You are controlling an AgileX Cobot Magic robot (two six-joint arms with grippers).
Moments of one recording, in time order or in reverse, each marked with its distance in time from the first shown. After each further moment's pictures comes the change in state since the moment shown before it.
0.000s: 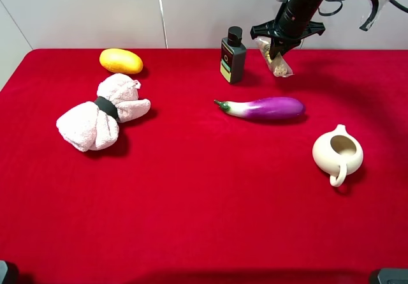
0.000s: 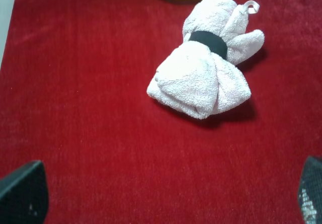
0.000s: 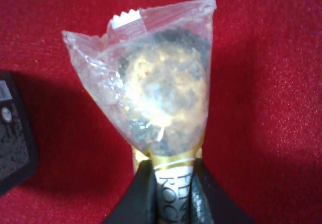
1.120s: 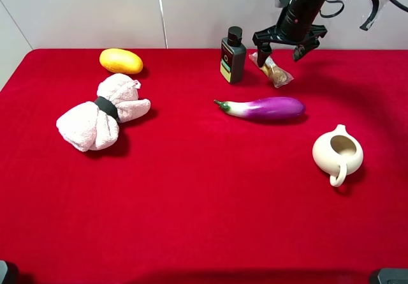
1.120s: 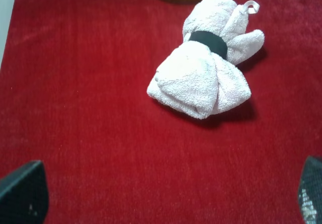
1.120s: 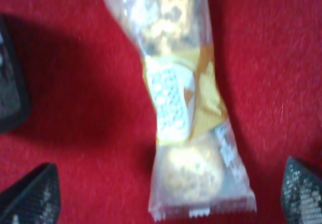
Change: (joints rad) left arm 0.000 0.000 0.000 0.000 0.000 0.000; right arm 0.000 -0.002 0.000 -0.003 0.097 -0.059
